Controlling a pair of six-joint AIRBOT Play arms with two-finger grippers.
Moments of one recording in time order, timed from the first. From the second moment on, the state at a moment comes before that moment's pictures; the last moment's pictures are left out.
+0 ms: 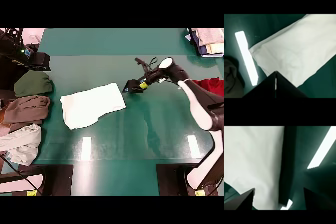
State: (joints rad) left arm -0.07 -1.40 1.82 1.35 -1.56 -1.46; right arm 0.20 -1.96 1.70 -0.72 1.33 1.20
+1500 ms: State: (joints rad) left arm -0.07 -1.40 1.82 1.24 -1.57 -1.47; right arm -0.46 -1.72 1.87 -0.82 1.34 1.32
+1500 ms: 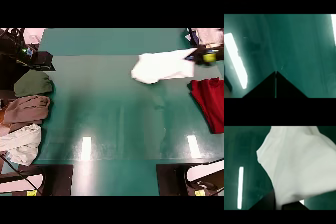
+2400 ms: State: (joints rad) left arm -0.07 -1.40 1.82 1.19 -1.55 -1.49; right arm -0.80 -1.51 1.87 -0.83 1.29 1.37
